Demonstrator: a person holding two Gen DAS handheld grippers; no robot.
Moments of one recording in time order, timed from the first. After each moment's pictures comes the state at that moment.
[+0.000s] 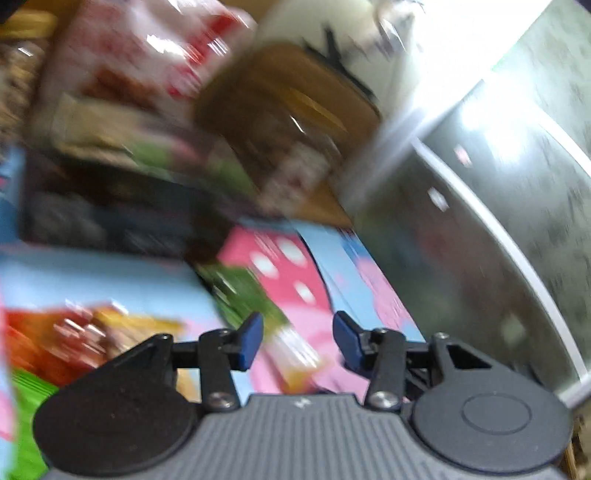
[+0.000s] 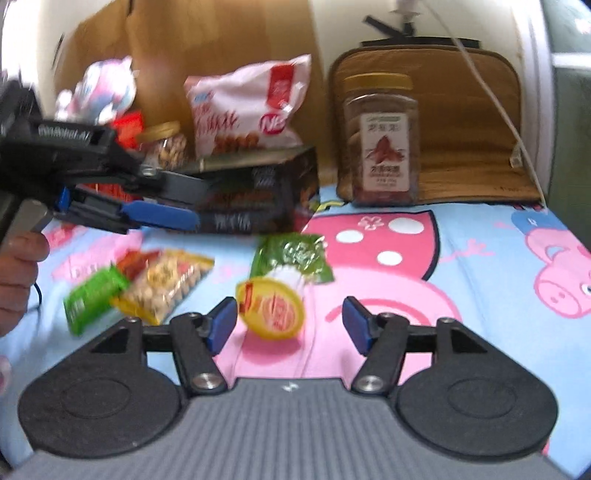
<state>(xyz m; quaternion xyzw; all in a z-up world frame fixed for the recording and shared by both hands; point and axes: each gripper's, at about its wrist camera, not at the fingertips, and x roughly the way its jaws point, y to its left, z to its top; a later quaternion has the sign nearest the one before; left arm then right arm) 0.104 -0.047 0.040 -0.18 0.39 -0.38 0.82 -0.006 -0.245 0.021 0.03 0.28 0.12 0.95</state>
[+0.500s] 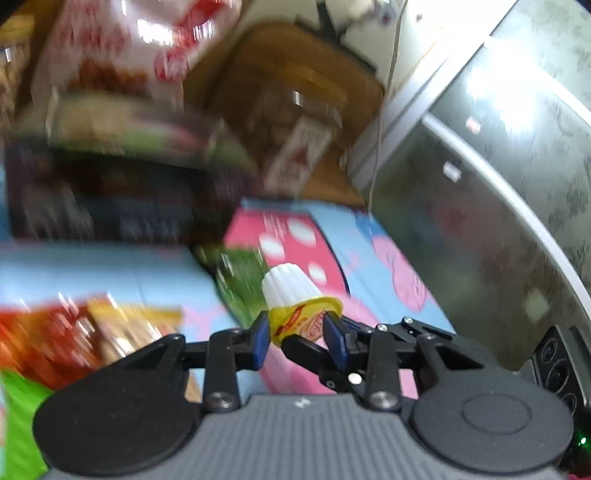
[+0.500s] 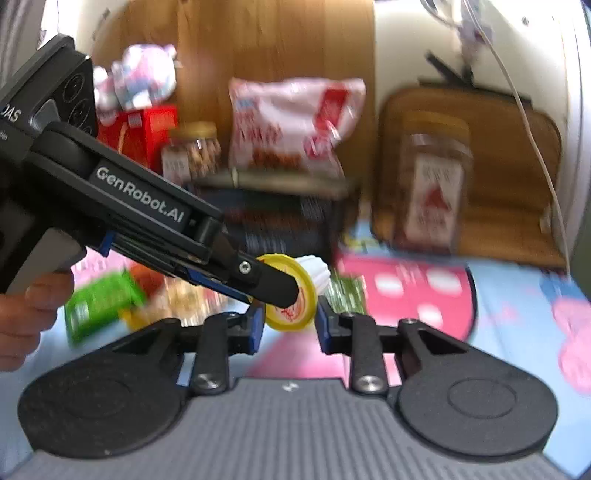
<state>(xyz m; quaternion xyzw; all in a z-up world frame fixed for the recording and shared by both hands) 0.104 -0.052 0.040 -0.14 0.38 -0.35 0.84 0.017 -0.208 0.029 -0.04 0.22 0.16 0.96</state>
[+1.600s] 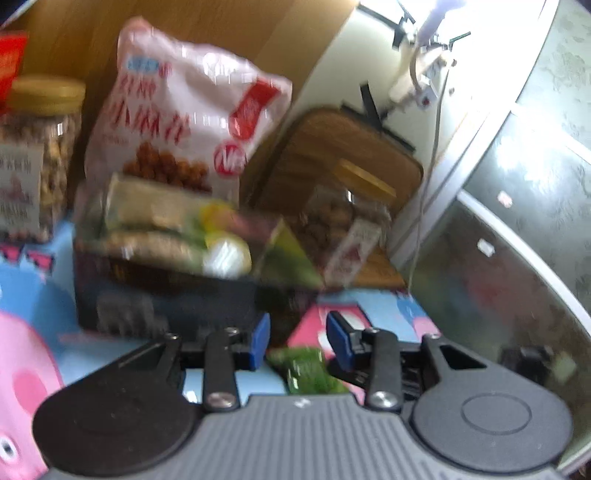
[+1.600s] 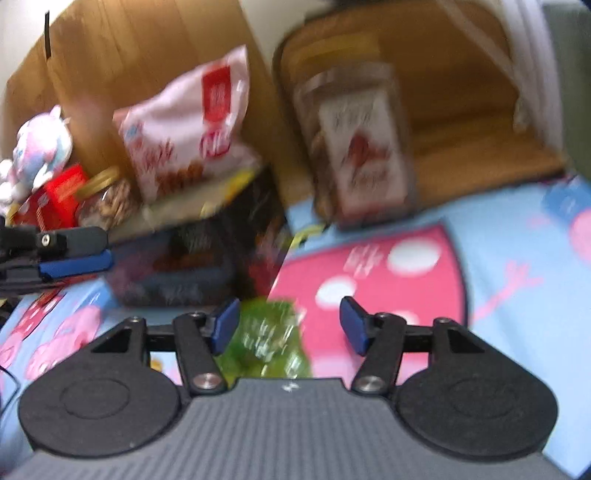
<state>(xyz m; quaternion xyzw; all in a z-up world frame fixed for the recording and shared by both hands) 0.134 -0.022 0.053 -0.17 0.32 -0.29 0.89 0.093 -0.257 0.000 0.15 0.31 0.11 0.93</state>
